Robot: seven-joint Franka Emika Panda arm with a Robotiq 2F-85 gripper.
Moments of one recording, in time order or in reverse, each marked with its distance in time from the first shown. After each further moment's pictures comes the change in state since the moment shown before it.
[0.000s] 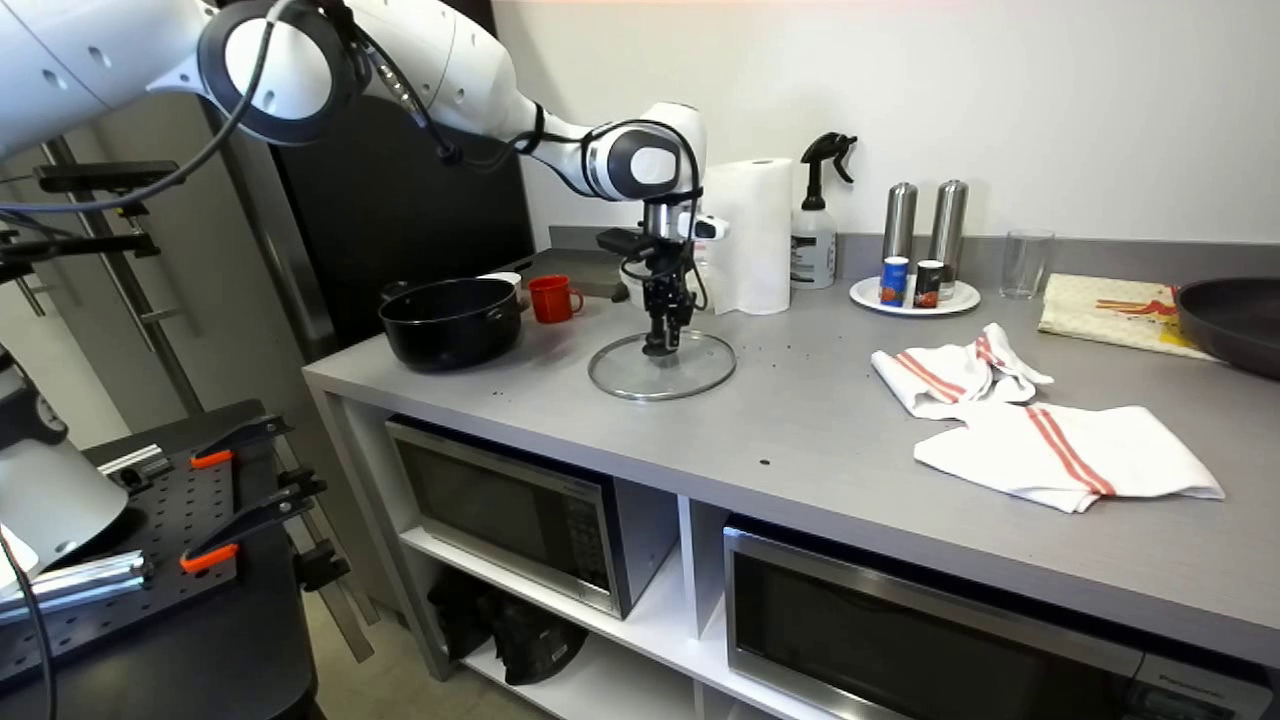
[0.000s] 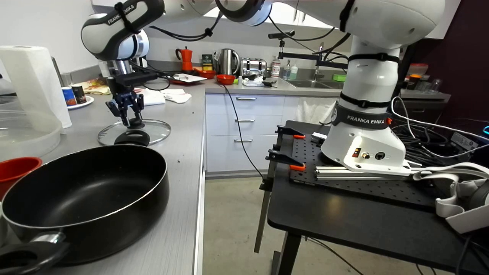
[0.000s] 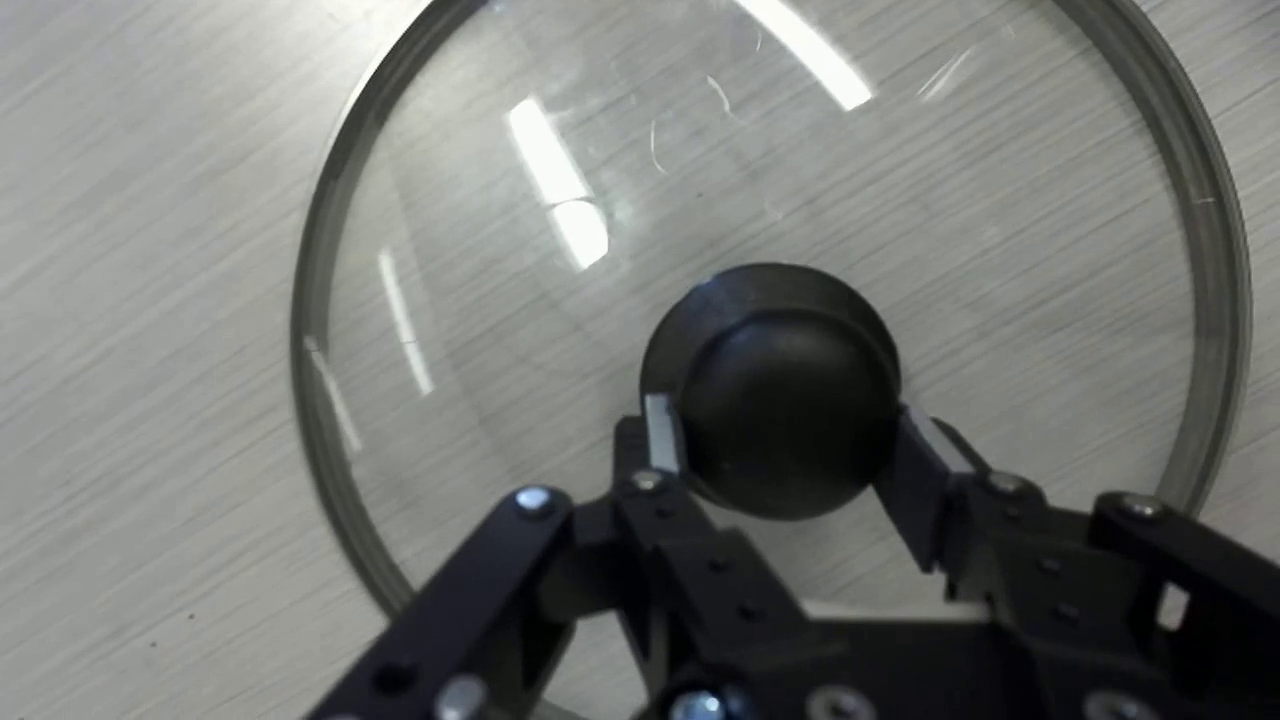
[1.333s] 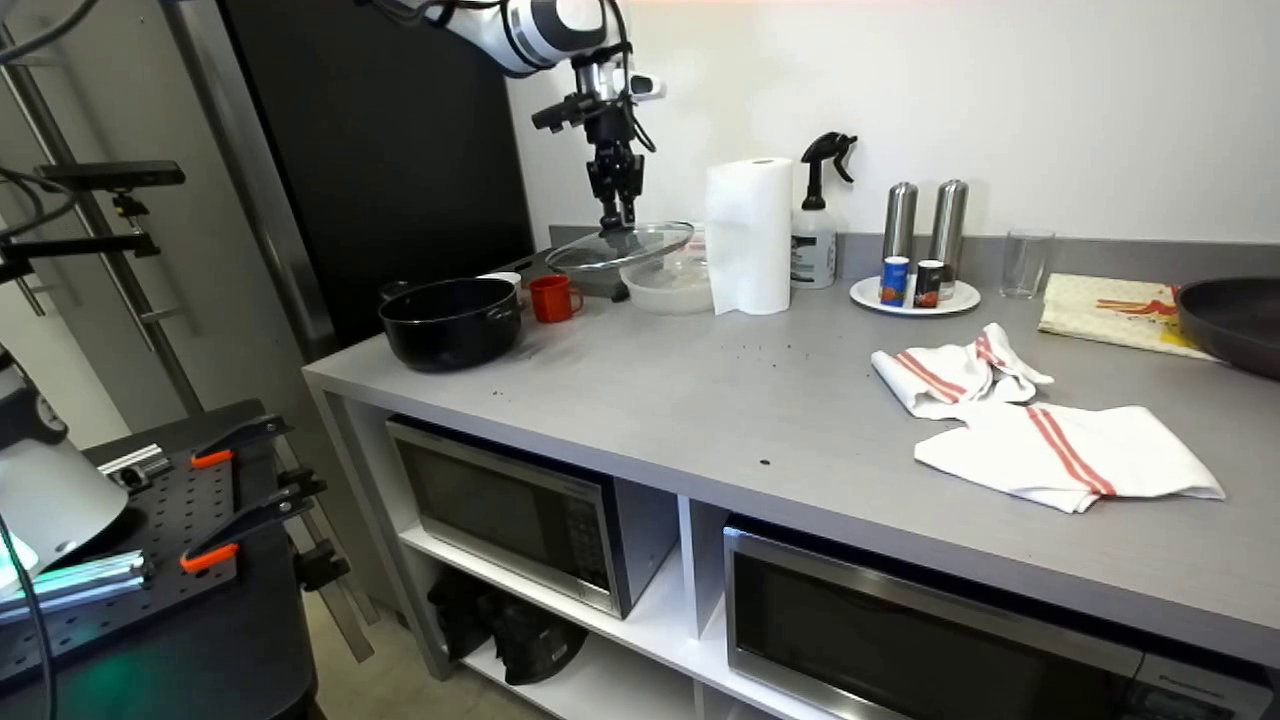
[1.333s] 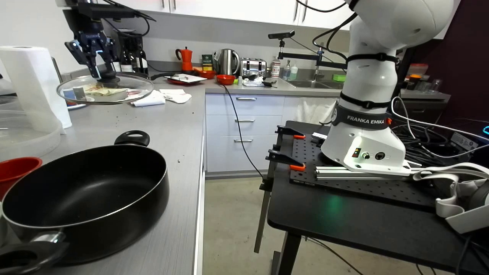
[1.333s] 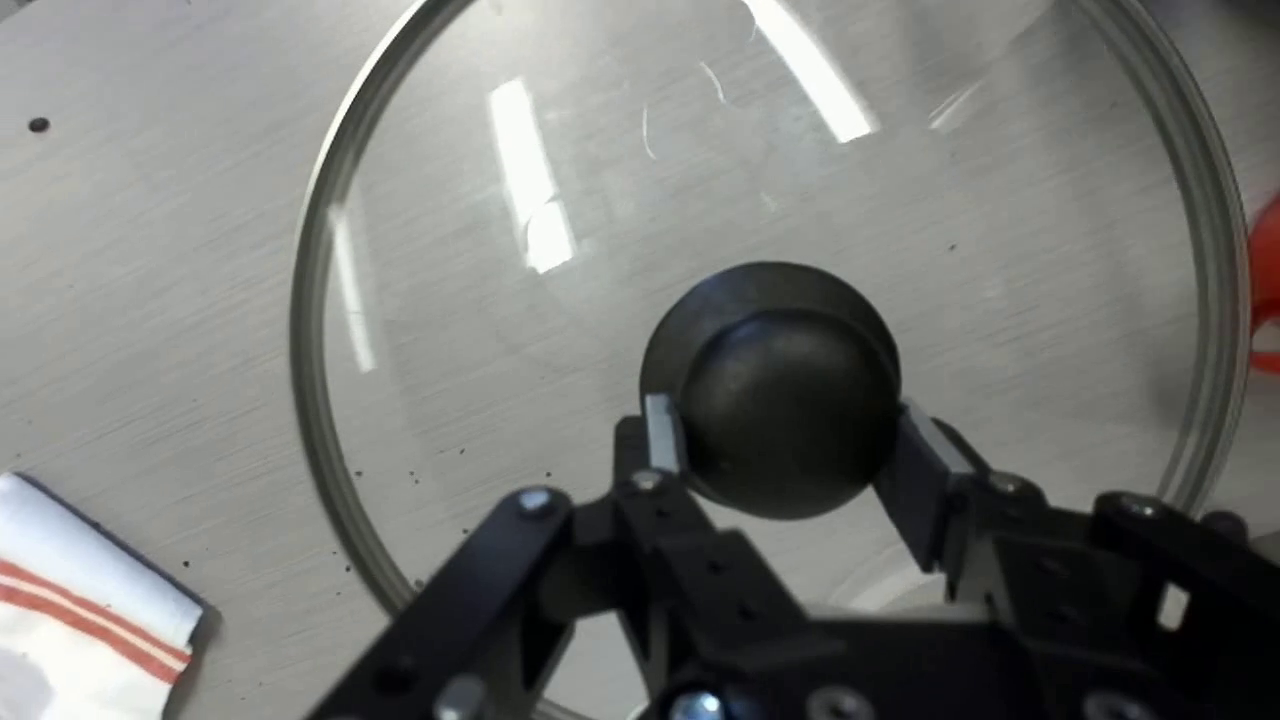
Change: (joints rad) arm 0.163 -0.444 -0.022 -0.328 -0.086 -0.036 0.031
